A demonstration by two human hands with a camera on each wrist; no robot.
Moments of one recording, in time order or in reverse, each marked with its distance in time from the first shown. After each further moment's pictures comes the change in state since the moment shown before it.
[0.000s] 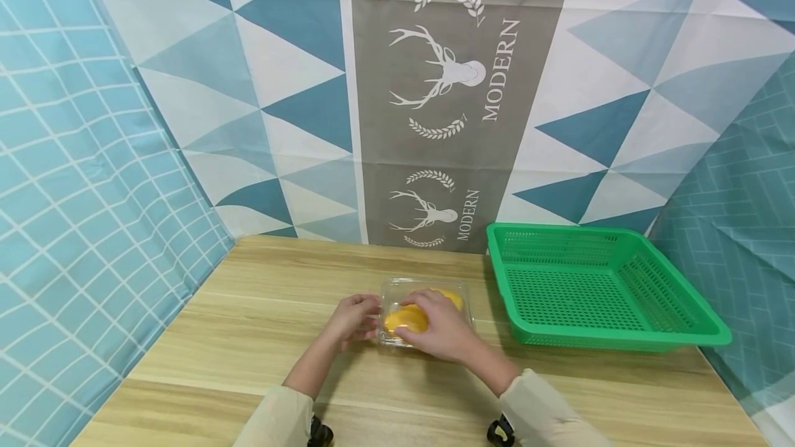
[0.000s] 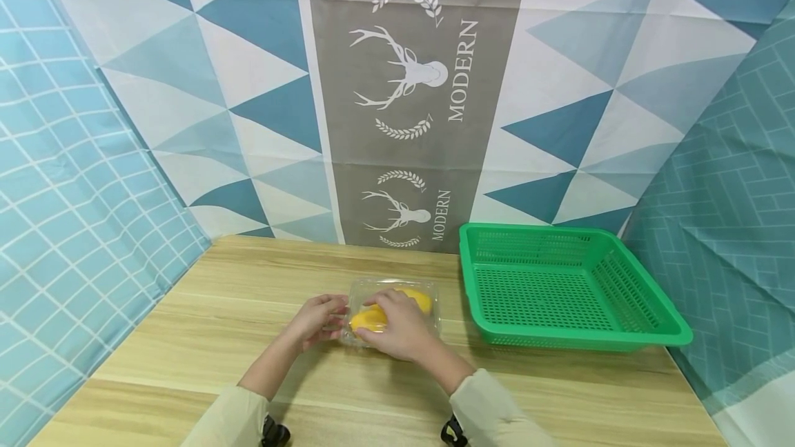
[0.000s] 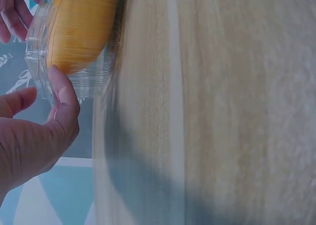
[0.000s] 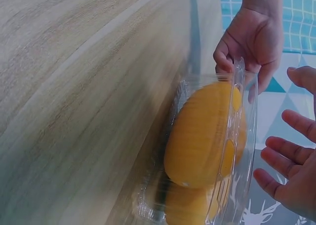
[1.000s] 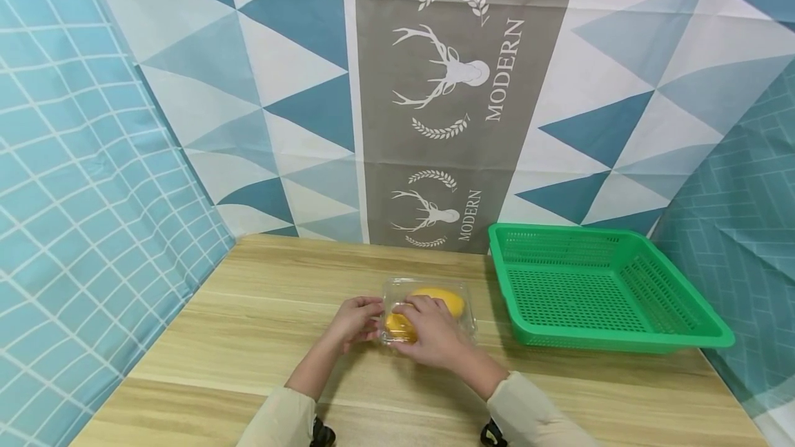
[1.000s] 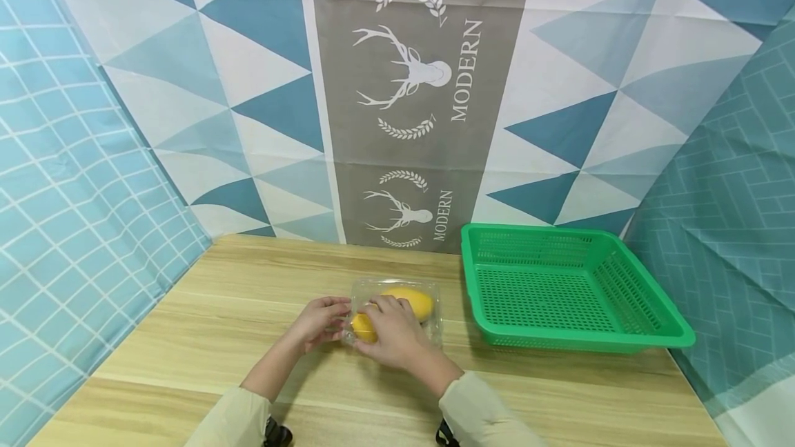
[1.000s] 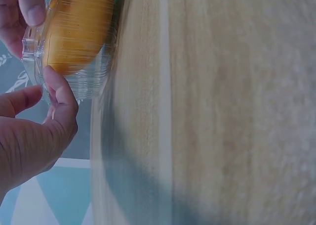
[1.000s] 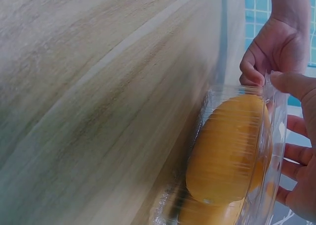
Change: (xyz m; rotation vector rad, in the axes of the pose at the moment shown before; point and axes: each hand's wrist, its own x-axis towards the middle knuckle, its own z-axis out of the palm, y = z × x) left_hand 0.003 -0.004 0.002 -0.008 -0.031 0.016; right_hand 0.002 0.000 0.020 -0.357 -0.059 -0.120
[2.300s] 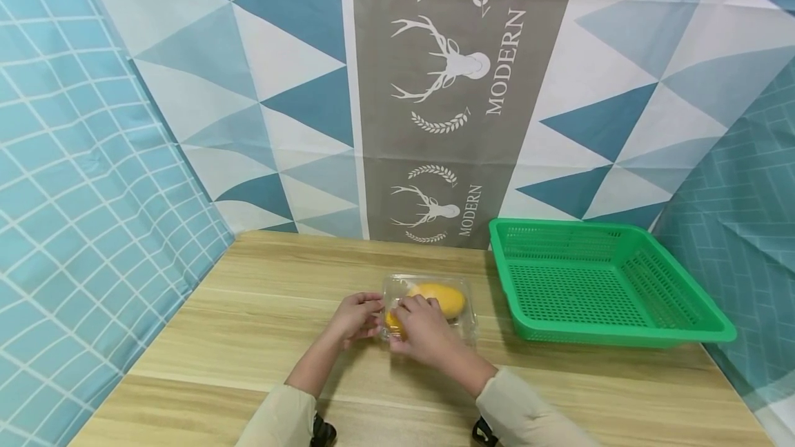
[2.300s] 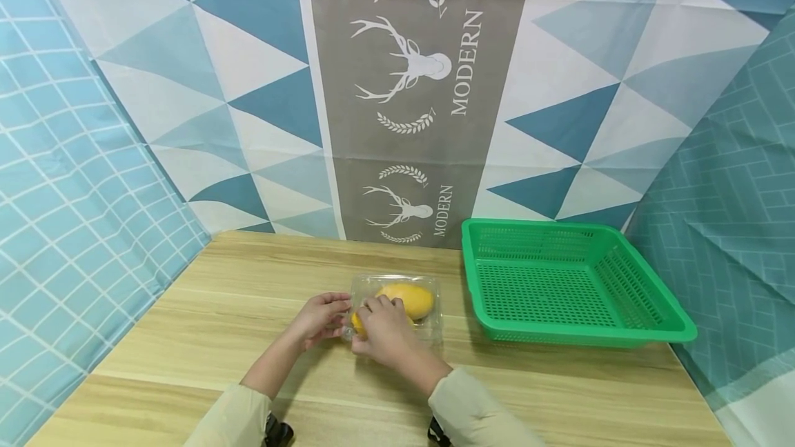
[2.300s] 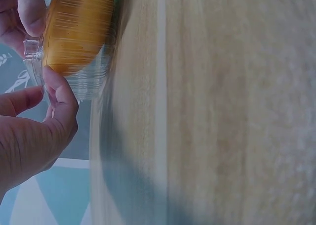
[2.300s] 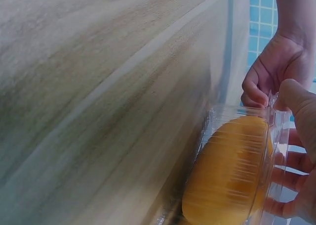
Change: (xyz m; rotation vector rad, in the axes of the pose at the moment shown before) left_hand 0.002 -0.002 -0.001 -0.014 0.006 -0.019; right_hand 0.006 -0.012 0.005 -0.116 -0.025 -0.015
